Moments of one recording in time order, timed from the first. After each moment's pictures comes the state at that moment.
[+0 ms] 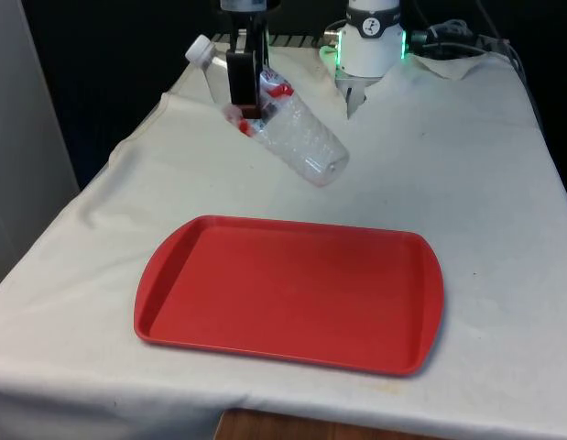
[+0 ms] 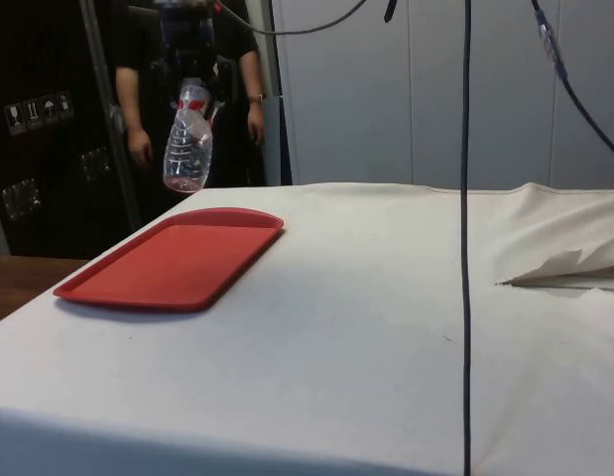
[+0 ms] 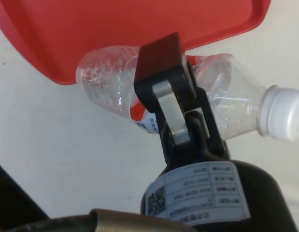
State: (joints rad) arm 0.17 0.56 -0.42 -1.46 0.22 2.03 1.20
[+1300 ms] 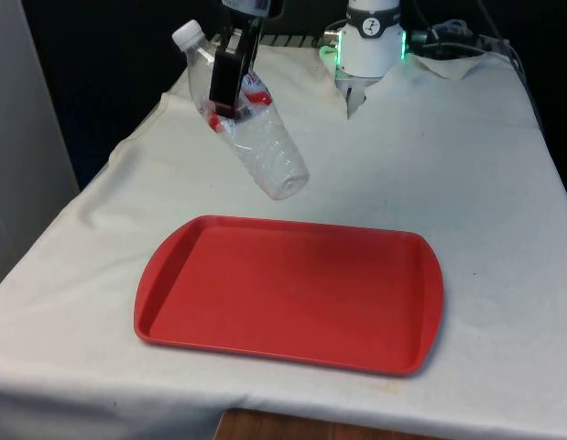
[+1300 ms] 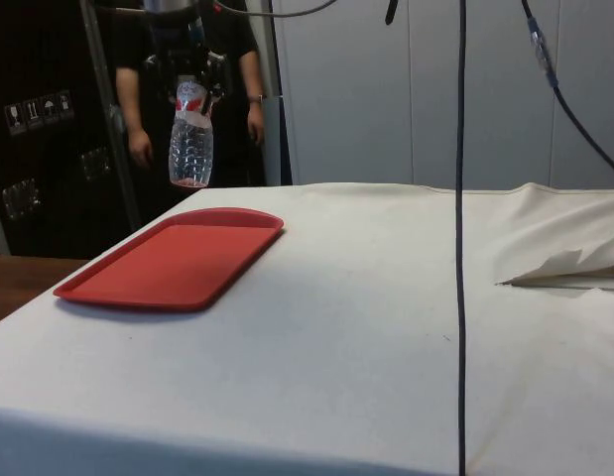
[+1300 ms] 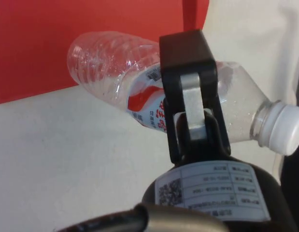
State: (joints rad) arm 0.18 0.57 -0.37 -1.44 -0.11 2.10 1.43
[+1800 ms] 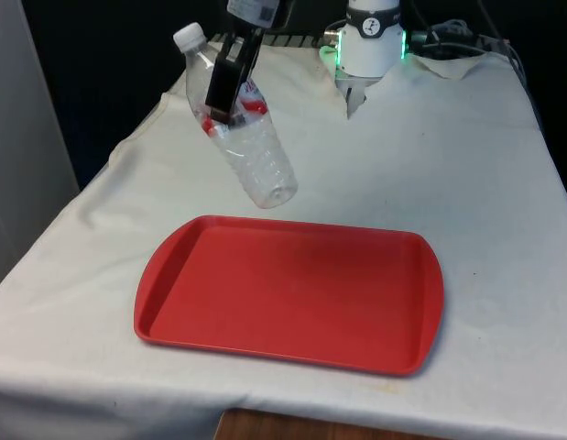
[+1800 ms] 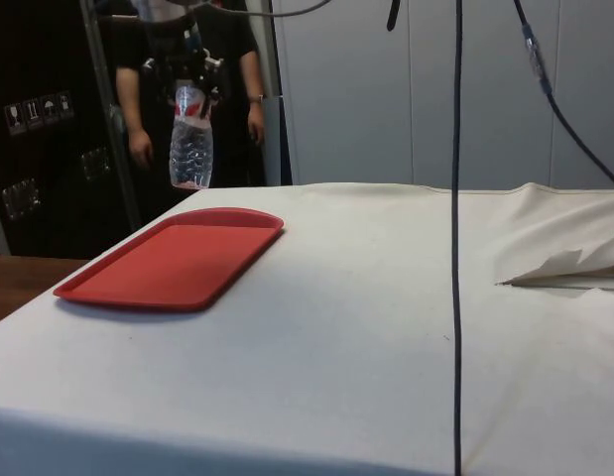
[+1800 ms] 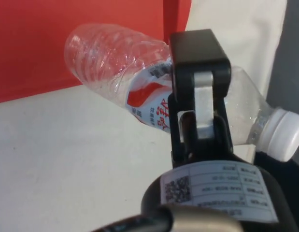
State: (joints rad) arm 0.19 0.58 -0.36 -1.44 -0.22 2.12 1.53
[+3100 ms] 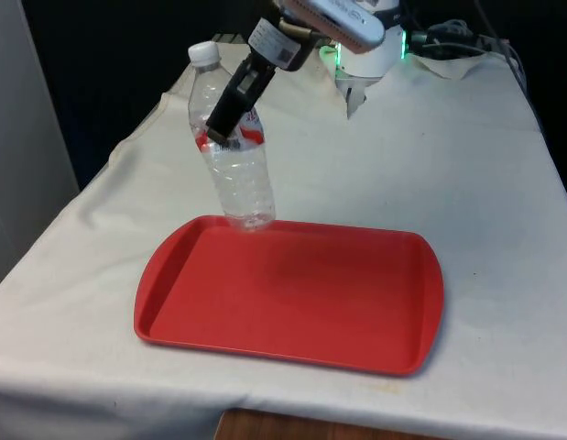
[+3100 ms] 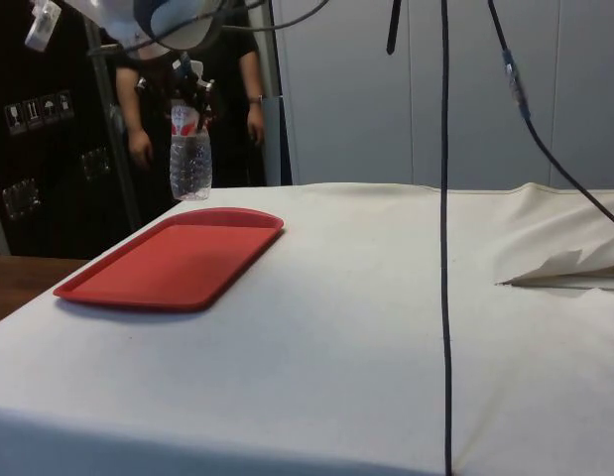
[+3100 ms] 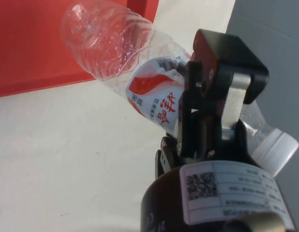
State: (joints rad) arm 0.19 0.66 -0.29 -1.40 -0.52 2.10 1.83
